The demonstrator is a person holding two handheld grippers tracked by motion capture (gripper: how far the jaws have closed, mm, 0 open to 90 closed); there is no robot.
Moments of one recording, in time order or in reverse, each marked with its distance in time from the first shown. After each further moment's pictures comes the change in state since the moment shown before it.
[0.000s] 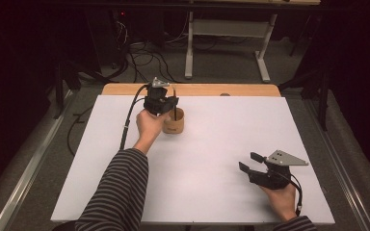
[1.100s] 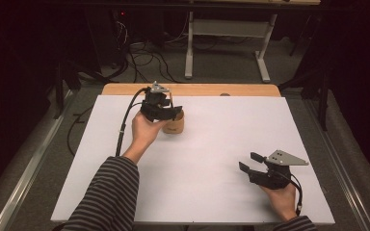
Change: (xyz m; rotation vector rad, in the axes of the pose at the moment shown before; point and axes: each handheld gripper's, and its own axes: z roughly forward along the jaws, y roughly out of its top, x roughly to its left) left arm -0.017 -0.005 -0.036 0.011 -0.026 0.086; right arm -0.001 0.000 0.000 0.006 0.001 0.008
